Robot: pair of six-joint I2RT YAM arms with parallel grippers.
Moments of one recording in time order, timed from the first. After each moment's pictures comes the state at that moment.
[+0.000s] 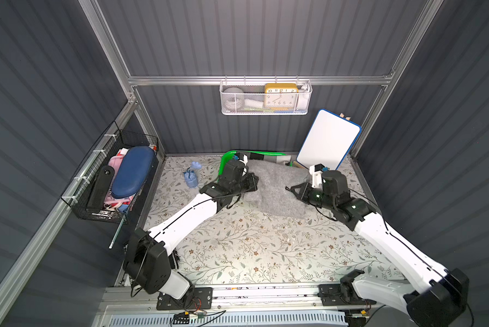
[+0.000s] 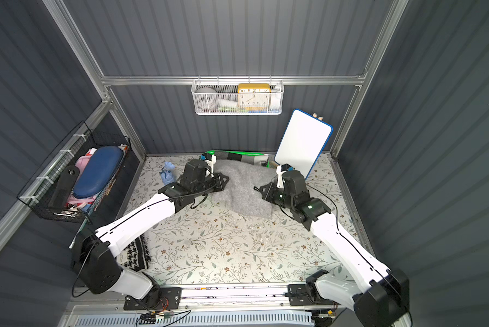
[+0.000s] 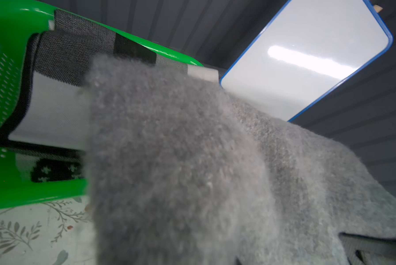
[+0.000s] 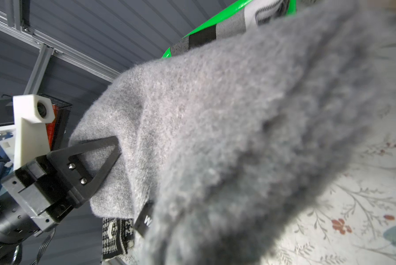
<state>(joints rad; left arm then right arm) -0.61 1.56 1.31 -0.28 0.09 -0.55 0.43 1.20 1.06 -0.39 -0.20 0.75</state>
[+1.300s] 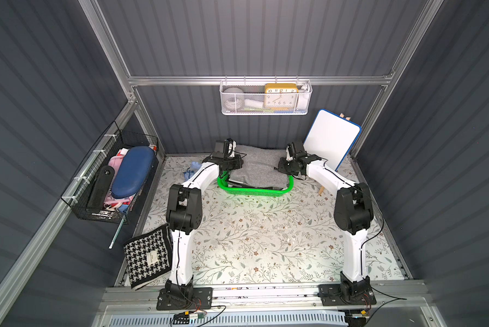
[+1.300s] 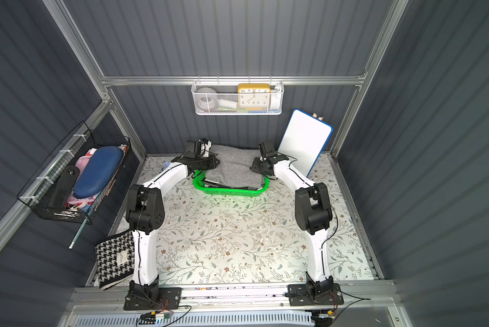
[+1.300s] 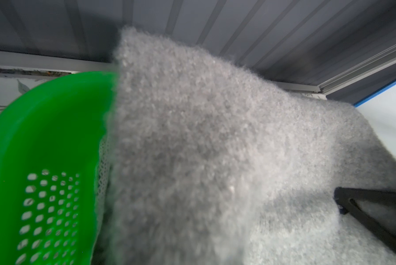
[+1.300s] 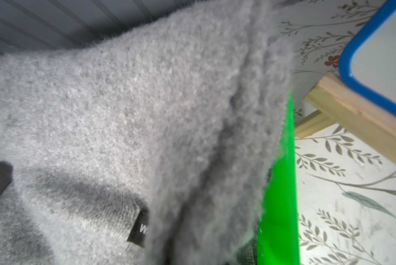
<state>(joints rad) -0.30 2.22 1.87 -0.34 0.33 -0.29 0.32 2.14 1.82 -0.54 -0.08 0.52</state>
